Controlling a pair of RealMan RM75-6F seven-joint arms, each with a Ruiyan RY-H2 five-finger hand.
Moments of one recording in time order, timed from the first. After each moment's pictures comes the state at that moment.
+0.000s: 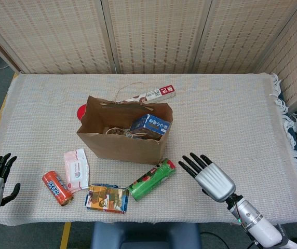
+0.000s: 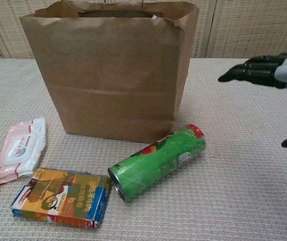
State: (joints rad) left arm -0.08 -1.16 -0.04 -1.53 1.49 1.50 0.06; right arm 0.63 -1.11 -0.25 -1.98 -1.51 1.26 -0.65
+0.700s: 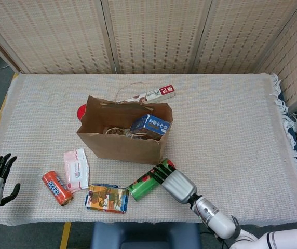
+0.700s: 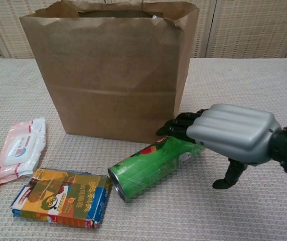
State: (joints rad) left arm -0.09 -1.15 -0.04 -1.53 1.50 1.49 0.04; right arm 0.69 -1.47 -0.04 -1.87 -1.20 1.00 -0.91
